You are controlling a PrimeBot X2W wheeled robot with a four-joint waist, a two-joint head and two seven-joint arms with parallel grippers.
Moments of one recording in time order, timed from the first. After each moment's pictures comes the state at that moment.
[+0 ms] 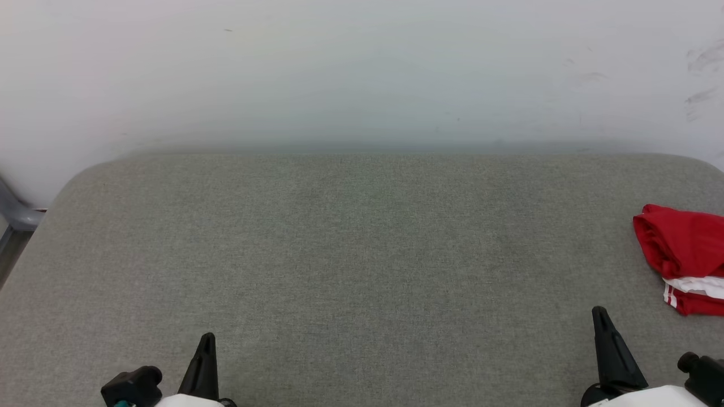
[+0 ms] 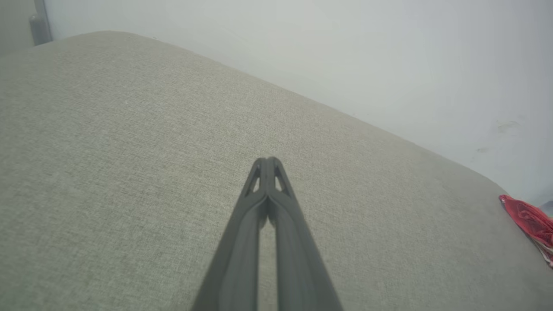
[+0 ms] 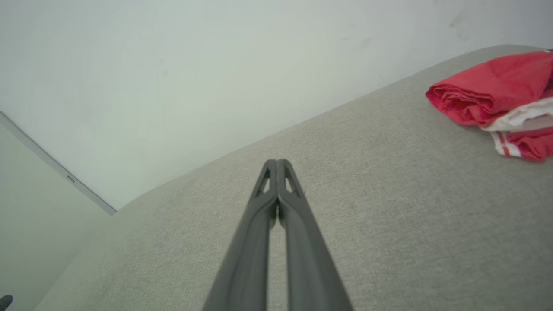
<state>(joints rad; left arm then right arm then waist) 0.12 0.13 -0.09 0.13 -0.53 0.05 -0.17 0.12 -0.06 -0.03 0.10 0.54 0.13 -0.17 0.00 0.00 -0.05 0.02</state>
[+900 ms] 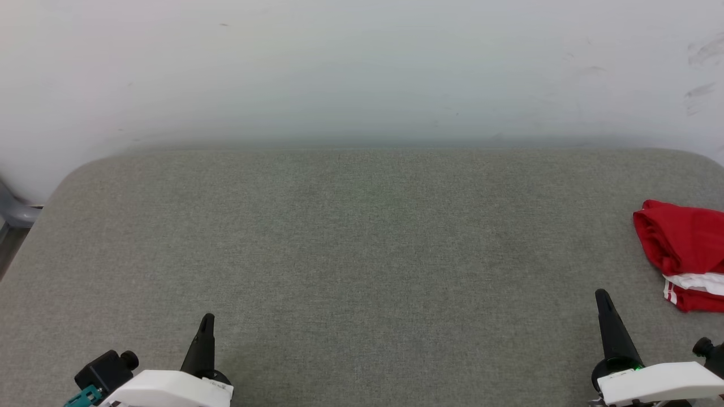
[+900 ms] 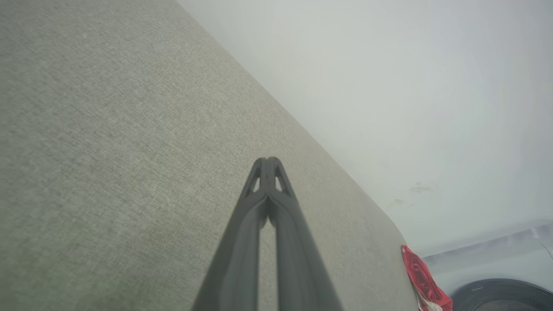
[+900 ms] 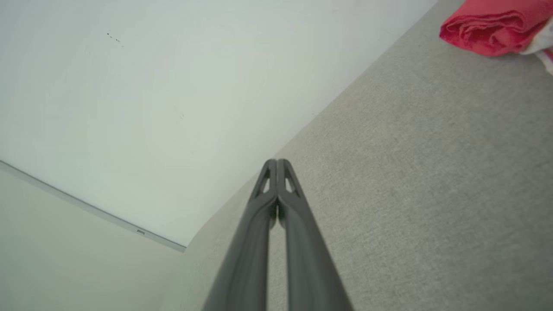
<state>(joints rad) 0.04 0.12 -0.04 0.17 -0.93 -0.01 -0.09 0.04 -0.07 -0.04 0.15 0.94 0.13 -0.09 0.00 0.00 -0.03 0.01</state>
